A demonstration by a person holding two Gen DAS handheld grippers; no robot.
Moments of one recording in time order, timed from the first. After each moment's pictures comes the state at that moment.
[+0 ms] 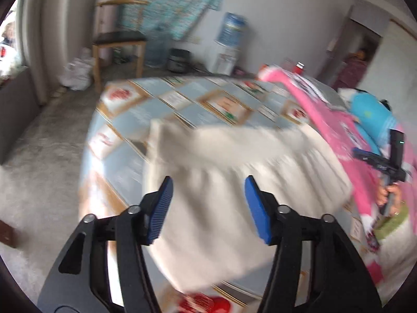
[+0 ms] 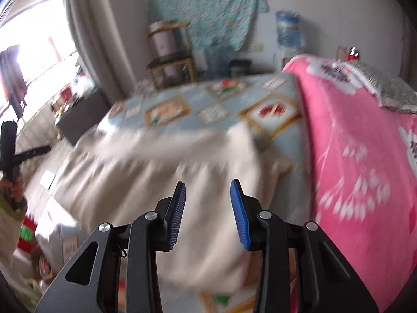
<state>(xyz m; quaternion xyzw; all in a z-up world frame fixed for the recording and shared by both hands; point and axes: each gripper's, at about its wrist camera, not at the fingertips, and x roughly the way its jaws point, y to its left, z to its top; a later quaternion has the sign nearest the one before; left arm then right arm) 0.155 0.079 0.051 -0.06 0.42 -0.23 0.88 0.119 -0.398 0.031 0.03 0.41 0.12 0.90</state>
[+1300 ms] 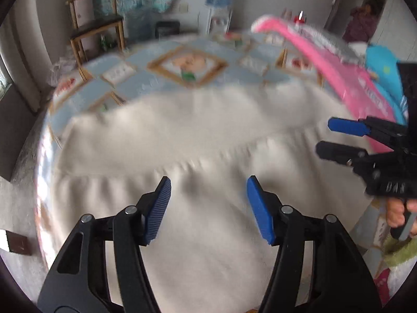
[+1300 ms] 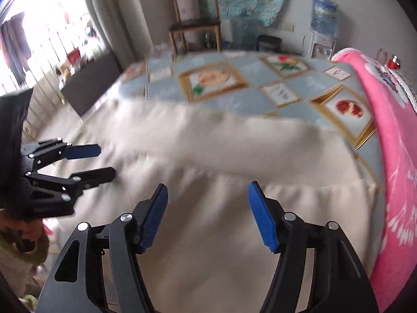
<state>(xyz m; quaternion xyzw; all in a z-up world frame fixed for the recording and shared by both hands) 0.205 -0.072 -0.018 0.05 0.50 -0.18 0.84 0.199 -0.260 -0.021 -0.03 0.48 0.15 0.86</state>
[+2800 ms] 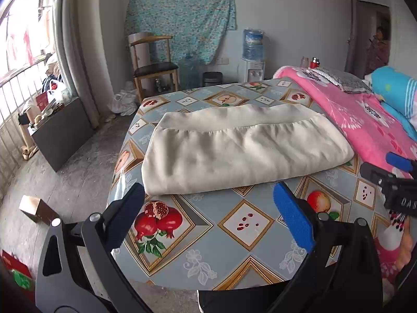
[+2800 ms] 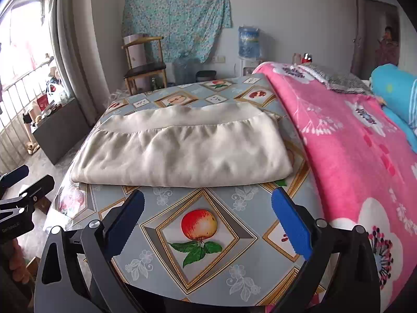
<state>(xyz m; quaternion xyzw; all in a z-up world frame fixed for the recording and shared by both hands) -0.046 -0.018 0.085 0.04 0.34 -0.06 0.94 -0.067 -0.264 0.071 0.04 0.35 -0.03 0.93</state>
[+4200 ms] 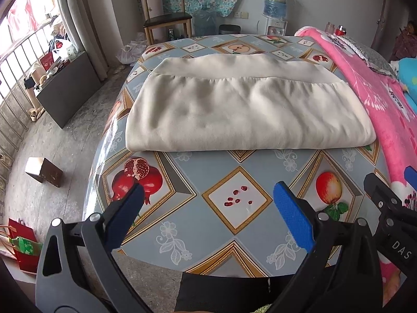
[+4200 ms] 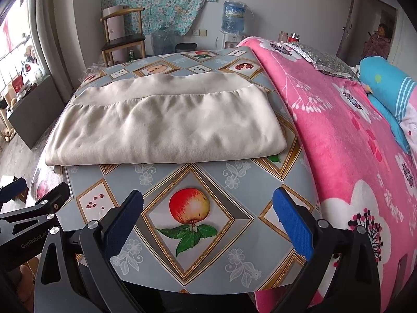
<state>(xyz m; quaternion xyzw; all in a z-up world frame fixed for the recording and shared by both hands) -0.012 -0.049 0.041 0.02 0.47 -0.01 0.88 -0.041 -0.246 0.044 0.01 0.43 -0.09 0.90</state>
